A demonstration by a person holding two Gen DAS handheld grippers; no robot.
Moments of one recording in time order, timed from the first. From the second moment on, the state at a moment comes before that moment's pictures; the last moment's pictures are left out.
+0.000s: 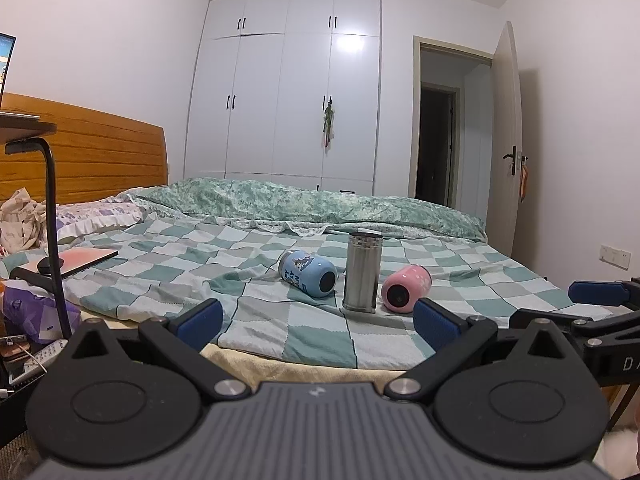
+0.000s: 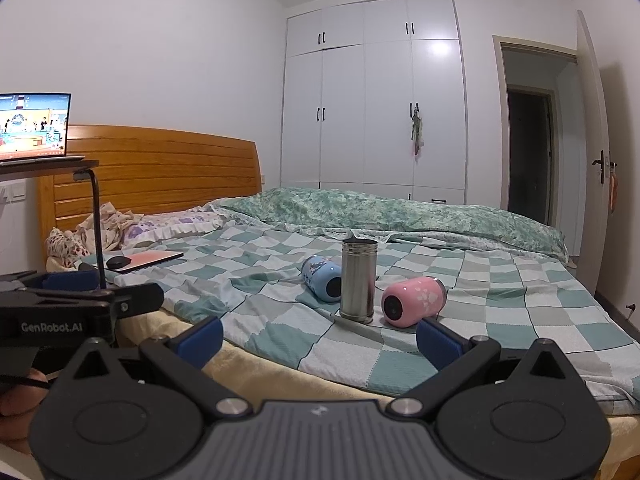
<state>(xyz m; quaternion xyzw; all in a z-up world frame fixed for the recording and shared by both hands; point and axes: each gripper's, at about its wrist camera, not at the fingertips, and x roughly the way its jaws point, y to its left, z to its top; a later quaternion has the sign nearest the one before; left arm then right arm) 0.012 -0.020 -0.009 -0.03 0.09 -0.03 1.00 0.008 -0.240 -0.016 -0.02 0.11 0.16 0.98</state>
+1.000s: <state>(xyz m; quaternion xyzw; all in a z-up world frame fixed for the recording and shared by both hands) 0.013 -0.019 -0.007 -0.03 0.09 -0.03 1.00 0.010 -0.240 -0.017 -0.02 0.12 0.16 0.98</state>
